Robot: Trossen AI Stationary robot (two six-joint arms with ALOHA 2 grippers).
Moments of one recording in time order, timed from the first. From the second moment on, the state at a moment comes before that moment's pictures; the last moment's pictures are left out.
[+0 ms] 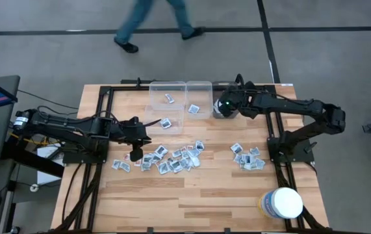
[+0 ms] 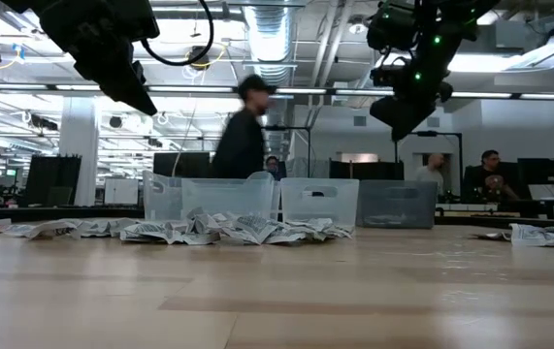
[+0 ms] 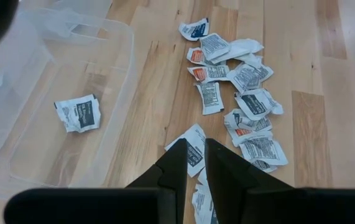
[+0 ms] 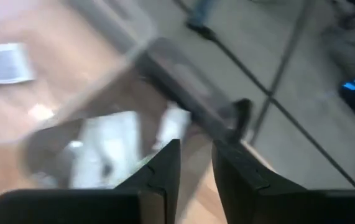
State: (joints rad) left arm -0.10 0.81 0.67 -0.50 -0.17 -0.15; right arm -0.33 1.35 0.97 -0.65 0.73 0.20
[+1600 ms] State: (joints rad) left arm -0.23 0.81 0.60 -0.42 -0.04 -0.25; right arm 0.20 1.79 0.99 -0.17 0.09 -0.17
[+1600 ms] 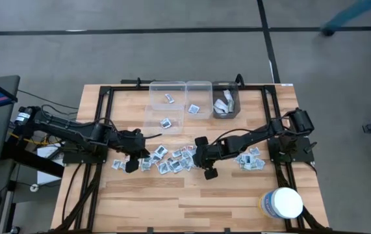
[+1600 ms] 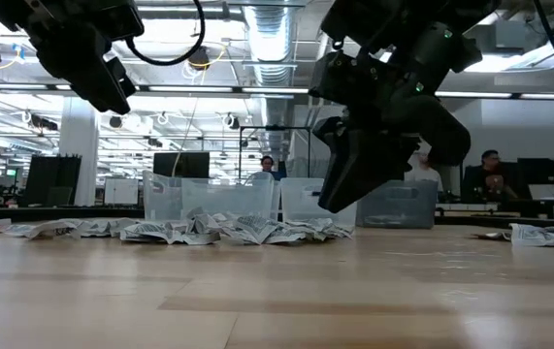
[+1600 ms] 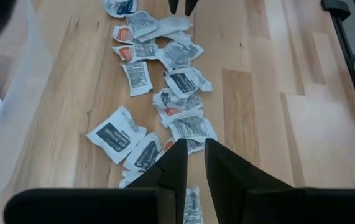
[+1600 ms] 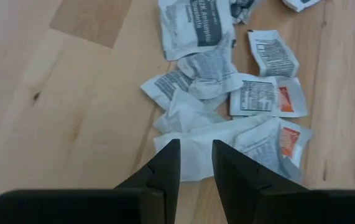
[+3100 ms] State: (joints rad) left arm -0.23 0.81 0.53 -0.27 -0.03 -0.26; right arm 0.22 1.79 0.89 -0.13 0.05 -0.13
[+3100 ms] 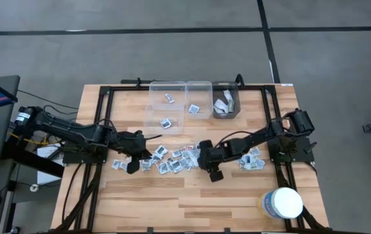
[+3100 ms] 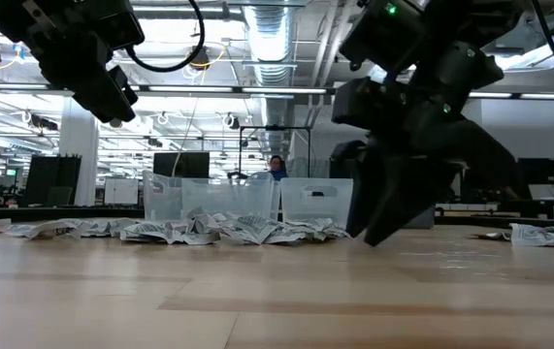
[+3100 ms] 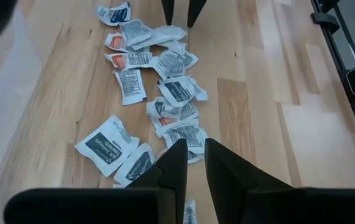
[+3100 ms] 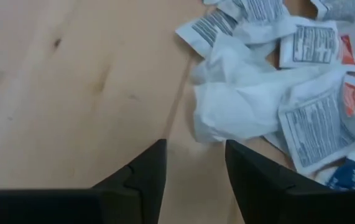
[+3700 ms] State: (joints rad) left arm -0.23 0.81 0.53 -0.27 -0.03 -0.27; right arm 0.21 1.83 0.89 -0.01 0.08 -0.17
